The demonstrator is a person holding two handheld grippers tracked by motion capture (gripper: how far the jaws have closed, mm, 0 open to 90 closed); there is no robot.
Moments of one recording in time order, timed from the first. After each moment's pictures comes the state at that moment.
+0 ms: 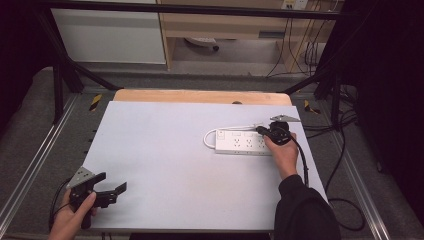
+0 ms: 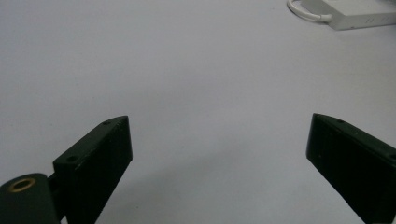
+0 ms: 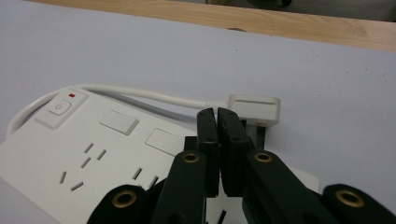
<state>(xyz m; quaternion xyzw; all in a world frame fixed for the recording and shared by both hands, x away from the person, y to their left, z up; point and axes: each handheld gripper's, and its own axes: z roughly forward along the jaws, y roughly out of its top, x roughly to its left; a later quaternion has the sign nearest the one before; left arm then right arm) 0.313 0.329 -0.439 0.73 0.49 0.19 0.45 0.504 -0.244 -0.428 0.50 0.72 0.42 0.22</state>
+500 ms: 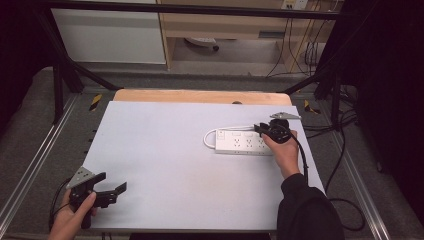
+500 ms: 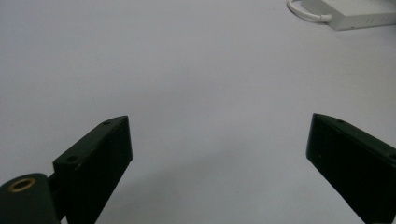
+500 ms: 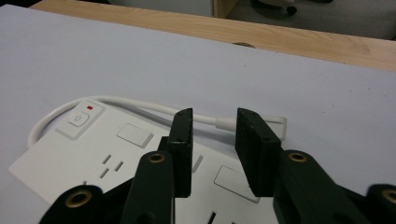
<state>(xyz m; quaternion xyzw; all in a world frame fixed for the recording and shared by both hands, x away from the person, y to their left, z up) 0.313 0.329 -0.439 0.73 0.49 0.19 0.45 0.503 -0.240 -0.415 0.49 0.73 0.44 0.22</state>
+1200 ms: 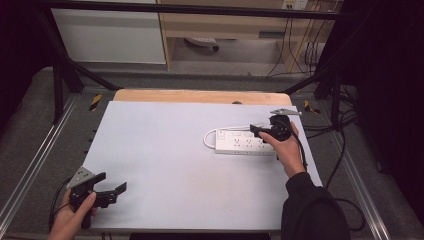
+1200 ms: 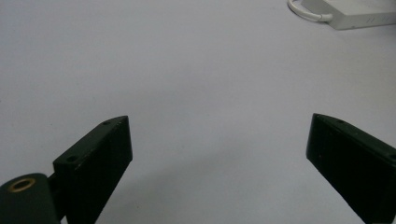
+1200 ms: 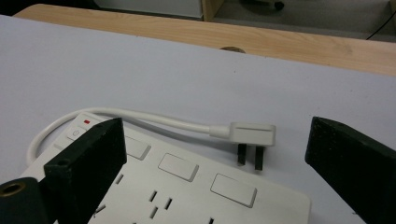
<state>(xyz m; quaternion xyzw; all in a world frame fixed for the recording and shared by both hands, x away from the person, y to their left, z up) 0.313 0.329 -0.439 0.73 0.49 0.19 0.44 0.505 -0.237 -0.400 0.51 0.72 0.42 0.23</state>
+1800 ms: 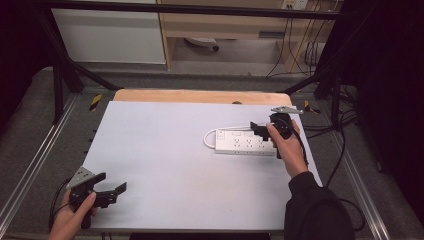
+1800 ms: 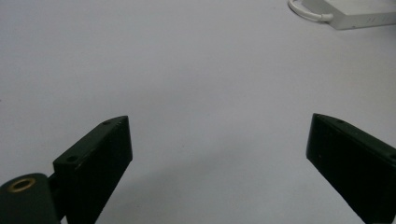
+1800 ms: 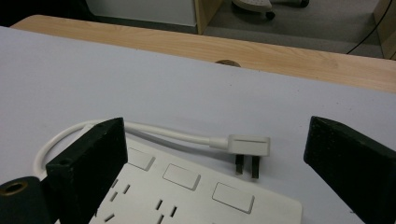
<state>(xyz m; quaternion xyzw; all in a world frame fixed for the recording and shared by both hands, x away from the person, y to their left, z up) 0.312 0.329 -0.439 0.72 0.49 0.19 0.44 0.499 -0.233 -0.386 0.51 0.71 0.43 0.24</state>
